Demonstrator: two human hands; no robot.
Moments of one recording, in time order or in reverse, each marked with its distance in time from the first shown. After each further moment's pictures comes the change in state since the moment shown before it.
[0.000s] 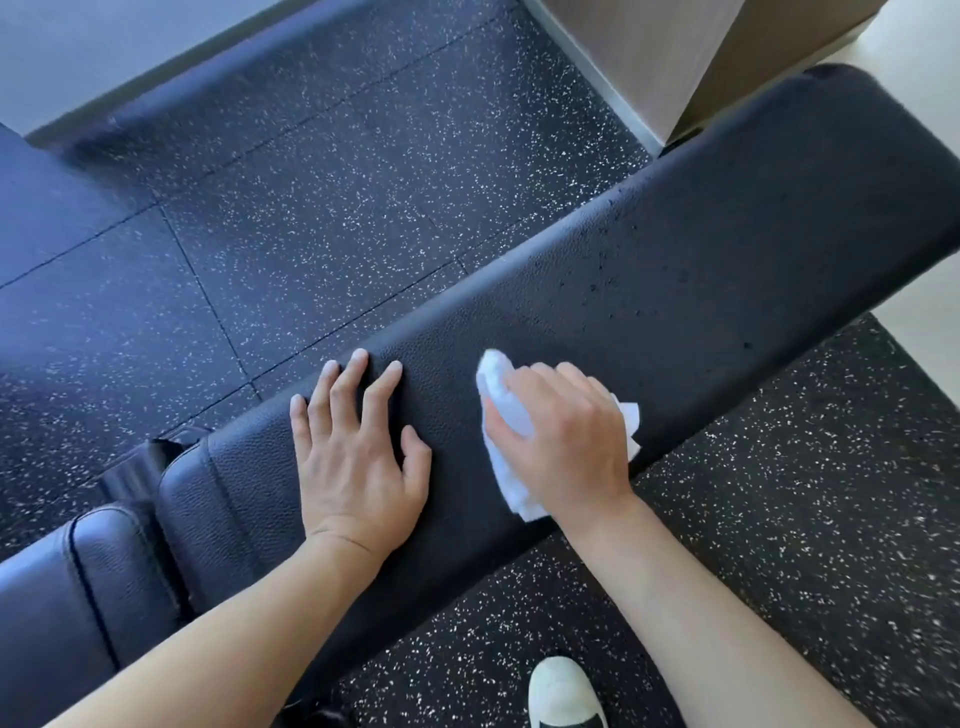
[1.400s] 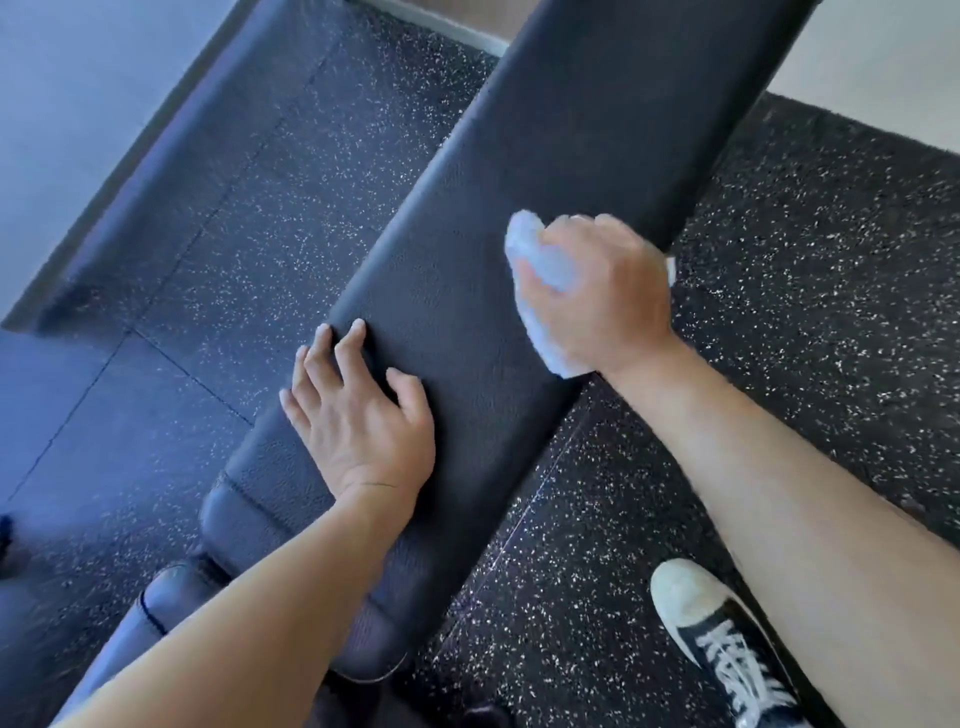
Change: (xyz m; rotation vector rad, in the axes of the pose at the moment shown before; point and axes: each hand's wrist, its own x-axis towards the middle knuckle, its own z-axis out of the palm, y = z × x) left_hand 0.002 0.000 0.004 -0.023 0.021 0.031; right_hand -0.018 0.023 -0.016 -0.222 0.285 0.283
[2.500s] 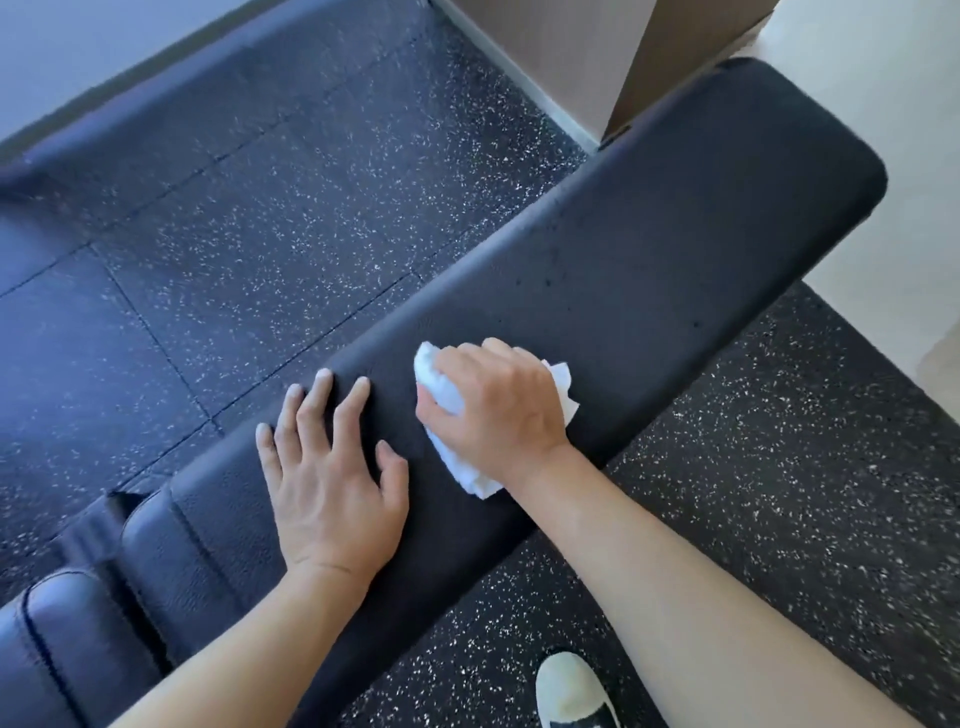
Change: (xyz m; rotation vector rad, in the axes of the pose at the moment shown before) left_hand -0.003 -0.003 -0.004 -0.038 -0.049 -0.040; right_hand 0.017 -0.058 0.038 0.191 -0.272 -0.269
